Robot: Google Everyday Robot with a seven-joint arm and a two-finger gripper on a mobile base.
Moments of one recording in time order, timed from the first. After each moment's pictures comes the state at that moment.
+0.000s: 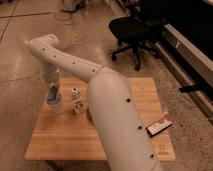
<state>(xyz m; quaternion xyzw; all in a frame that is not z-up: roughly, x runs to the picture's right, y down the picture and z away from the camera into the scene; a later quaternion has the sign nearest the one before) -0.282 0.001 0.772 -0.18 -0.35 -0.74 0.55</state>
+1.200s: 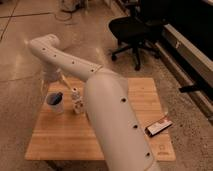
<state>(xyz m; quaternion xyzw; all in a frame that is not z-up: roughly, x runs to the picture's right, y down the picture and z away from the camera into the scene) -0.273 0.001 0.777 -0.20 -0.35 -0.74 0.54</state>
